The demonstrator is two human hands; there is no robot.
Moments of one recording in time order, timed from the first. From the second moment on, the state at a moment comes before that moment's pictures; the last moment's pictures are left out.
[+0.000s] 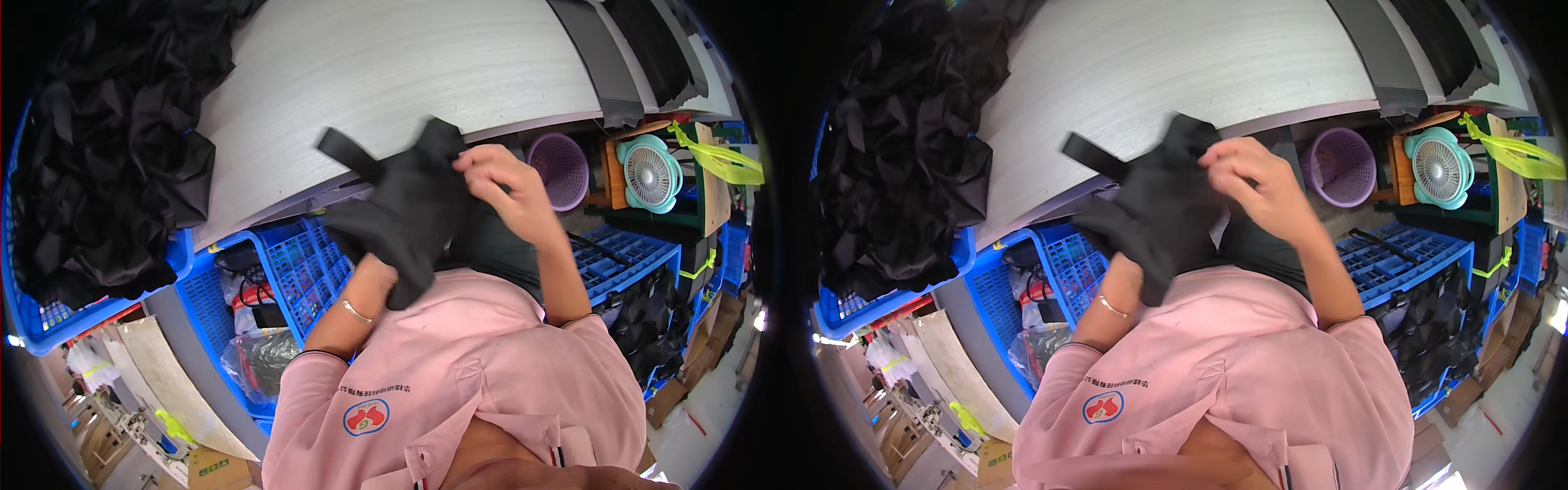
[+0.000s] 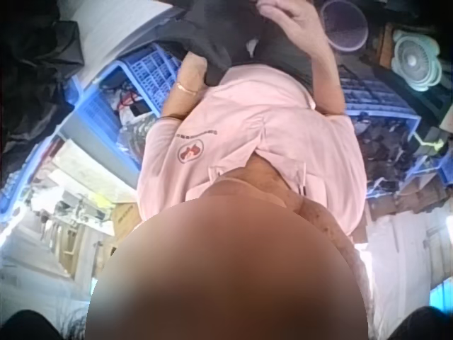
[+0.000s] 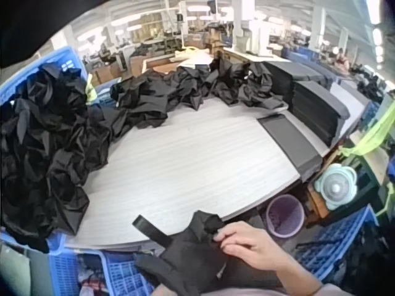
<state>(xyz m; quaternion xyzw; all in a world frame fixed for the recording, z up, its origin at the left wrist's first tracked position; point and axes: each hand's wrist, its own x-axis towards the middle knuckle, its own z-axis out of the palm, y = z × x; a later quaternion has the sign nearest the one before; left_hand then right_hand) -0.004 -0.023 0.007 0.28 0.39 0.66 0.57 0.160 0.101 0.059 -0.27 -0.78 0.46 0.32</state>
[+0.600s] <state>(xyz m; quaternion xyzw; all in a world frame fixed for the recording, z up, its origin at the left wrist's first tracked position) -0.064 -0.004 0.035 0.22 0.53 0.68 0.46 0.119 0.193 0.054 -0.40 -0.69 0.30 0.52</state>
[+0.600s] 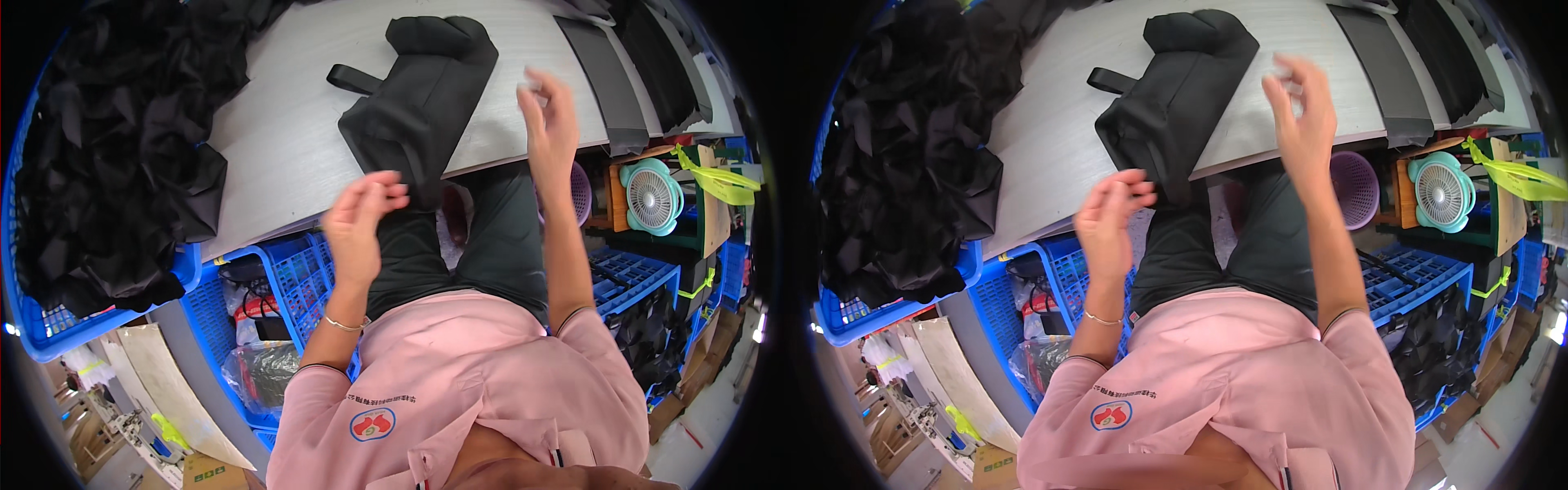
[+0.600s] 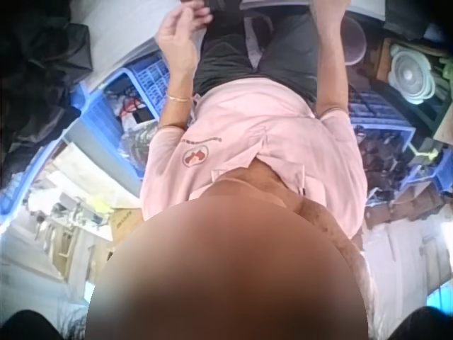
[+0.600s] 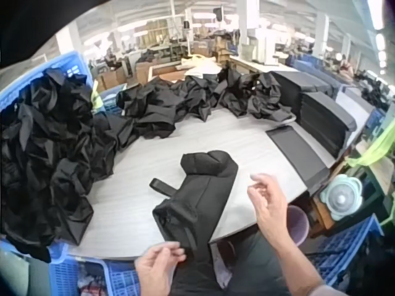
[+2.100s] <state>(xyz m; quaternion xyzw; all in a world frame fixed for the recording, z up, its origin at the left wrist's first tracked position) -0.093 0.069 0.036 0.24 0.50 0.60 0.58 0.134 0.185 0.035 -0.28 -0.41 0.83 0.25</state>
